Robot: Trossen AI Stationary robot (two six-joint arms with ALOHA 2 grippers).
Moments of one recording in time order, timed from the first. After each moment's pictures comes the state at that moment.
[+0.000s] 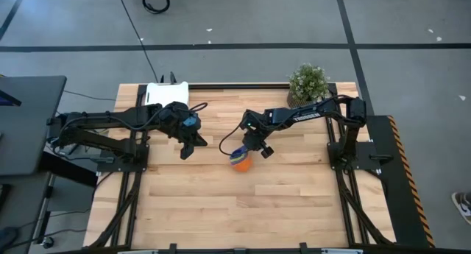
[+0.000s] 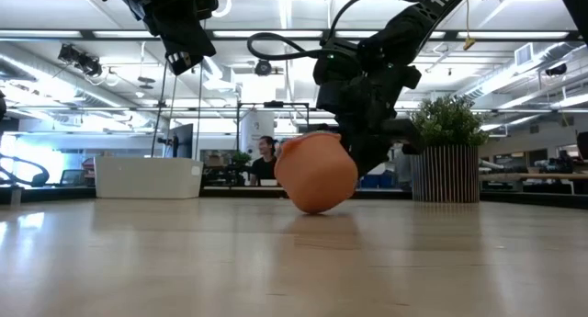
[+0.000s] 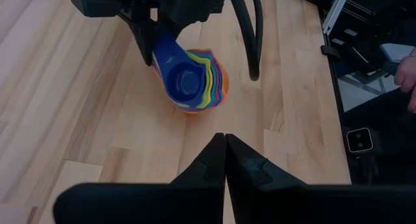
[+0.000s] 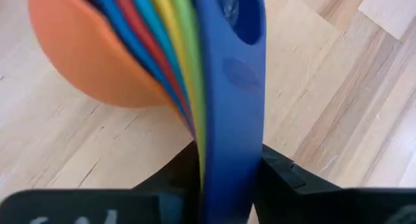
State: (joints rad) left arm 0.16 1.11 0.89 -0.48 0.28 -0.22; right arm -0.21 1.85 1.11 -0.35 -0.31 -0.81
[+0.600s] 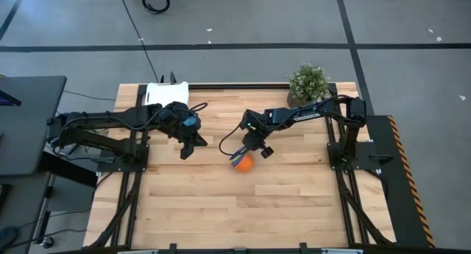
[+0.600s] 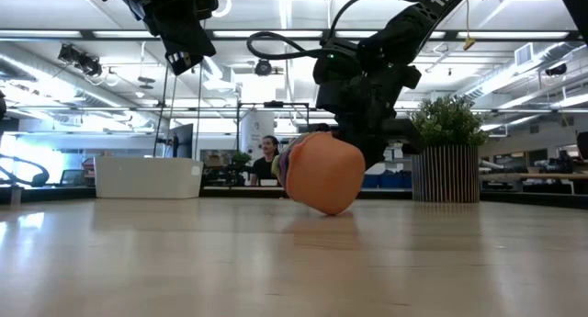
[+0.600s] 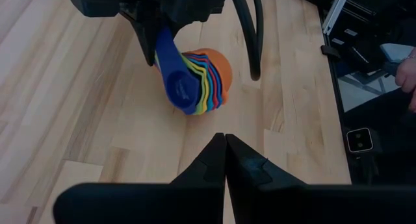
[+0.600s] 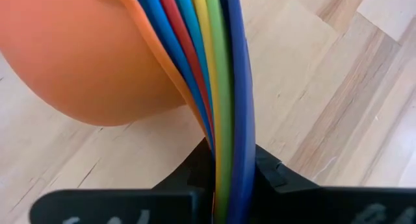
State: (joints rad) left arm 0.16 1.11 0.89 -0.48 0.28 -0.22; right arm -0.21 1.85 1.11 -0.35 -0.31 -0.81
